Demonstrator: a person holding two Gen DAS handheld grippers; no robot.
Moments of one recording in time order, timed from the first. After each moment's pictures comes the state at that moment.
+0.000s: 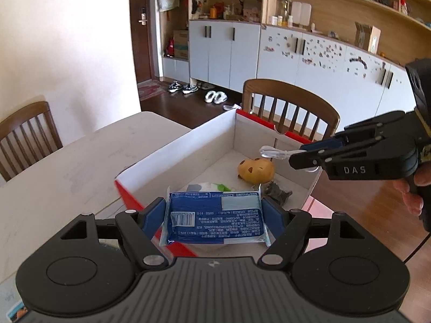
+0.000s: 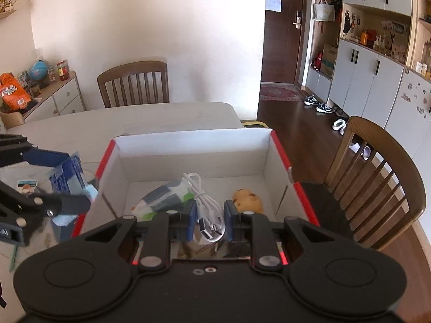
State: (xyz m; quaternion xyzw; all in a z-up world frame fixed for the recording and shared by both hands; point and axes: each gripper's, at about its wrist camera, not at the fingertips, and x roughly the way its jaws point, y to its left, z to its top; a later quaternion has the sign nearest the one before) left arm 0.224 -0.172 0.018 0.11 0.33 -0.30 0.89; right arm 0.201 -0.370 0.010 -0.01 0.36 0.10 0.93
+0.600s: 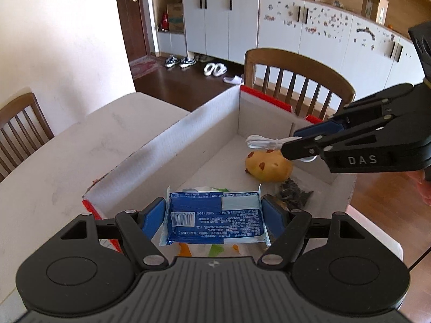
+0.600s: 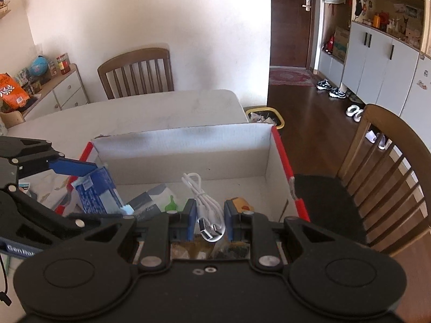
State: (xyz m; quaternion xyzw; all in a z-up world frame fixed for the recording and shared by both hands) left arm 0.283 -0.220 -0.018 0.15 0.38 -0.29 0.86; right arm 0.264 -0.383 -0.011 0.00 0.40 0.12 0.91
